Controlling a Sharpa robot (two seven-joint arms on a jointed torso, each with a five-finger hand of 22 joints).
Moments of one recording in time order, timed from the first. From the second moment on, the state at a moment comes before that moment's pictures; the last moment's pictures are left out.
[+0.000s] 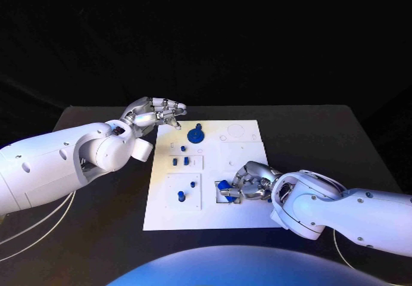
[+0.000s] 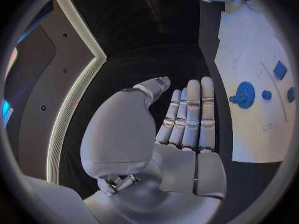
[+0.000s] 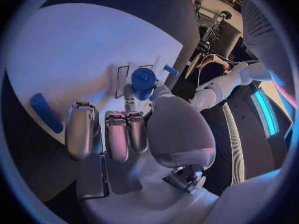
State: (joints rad) left arm 1.14 -0.87 -0.02 1.48 -0.15 -0.15 0.29; left_hand 1.37 -0.20 0.51 0.06 0.26 0.86 0.22 0.30 0.22 0.88 0.16 0.40 0.07 0.93 0.08 1.09 0.27 0.17 0.83 0.18 0.87 0.44; right arm 1.03 -0.91 -0.17 1.89 -1.19 -0.43 -0.50; right_hand 1.20 -0.03 -0.02 0.29 0.19 1.03 0.09 0.45 0.46 1.47 -0.02 1.53 1.31 1.47 -0.09 1.55 1.31 0.06 1.46 0.03 1.31 1.31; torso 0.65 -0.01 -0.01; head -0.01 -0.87
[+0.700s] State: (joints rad) left arm 1.14 -0.87 -0.02 1.49 -0.15 -0.15 0.29; left_hand 1.37 -0.20 0.51 0.06 0.26 0.86 0.22 0.30 0.22 0.88 0.16 0.40 0.07 0.93 0.08 1.09 0.27 0.17 0.83 0.18 0.87 0.44; right arm 1.03 -0.88 -0.17 1.87 -1.22 -0.43 -0.53; right_hand 1.07 0.00 -0.12 0.29 0.19 1.11 0.04 0.47 0.47 1.47 -0.04 1.54 1.31 1.46 -0.09 1.56 1.31 0.06 1.47 0.02 1.32 1.31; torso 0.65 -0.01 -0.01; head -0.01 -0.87
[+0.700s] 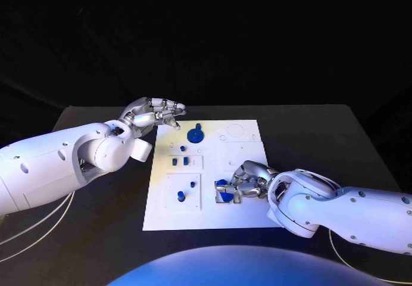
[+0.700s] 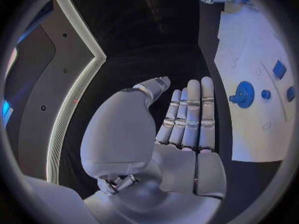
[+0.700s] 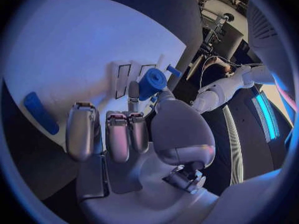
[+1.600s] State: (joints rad) left arm 1.14 -0.87 -0.02 1.49 -0.15 -0.15 0.28; left_hand 1.37 -0.20 0.51 0.06 0.26 0.85 0.22 0.30 0.21 0.88 0.16 0.40 0.07 0.93 0.08 1.09 0.27 0.17 0.83 0.18 0.87 0.44; right arm 1.03 -0.93 -0.17 1.93 -1.28 -0.42 -0.53; right_hand 0.98 -0.09 -0.11 0.30 0.20 1.10 0.03 0.48 0.48 1.47 -0.04 1.54 1.31 1.46 -0.09 1.56 1.31 0.06 1.47 0.02 1.32 1.31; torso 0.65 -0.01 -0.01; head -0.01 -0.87
